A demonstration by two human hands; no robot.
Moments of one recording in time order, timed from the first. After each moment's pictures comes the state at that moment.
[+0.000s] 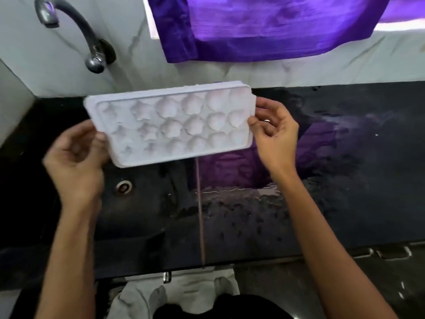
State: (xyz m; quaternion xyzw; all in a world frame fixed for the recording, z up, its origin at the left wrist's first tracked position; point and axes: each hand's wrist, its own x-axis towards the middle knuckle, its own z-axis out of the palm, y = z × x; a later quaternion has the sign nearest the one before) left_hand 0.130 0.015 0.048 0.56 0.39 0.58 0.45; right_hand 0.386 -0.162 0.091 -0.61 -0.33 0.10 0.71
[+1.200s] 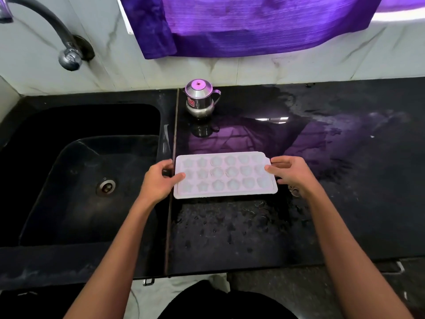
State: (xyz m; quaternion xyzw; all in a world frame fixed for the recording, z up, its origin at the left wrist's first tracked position) left_hand 0.269 -0.058 -0.015 0.72 0.49 0.18 0.46; right_hand 0.529 -0.234 -0.018 -0.80 -0.19 0.34 0.46
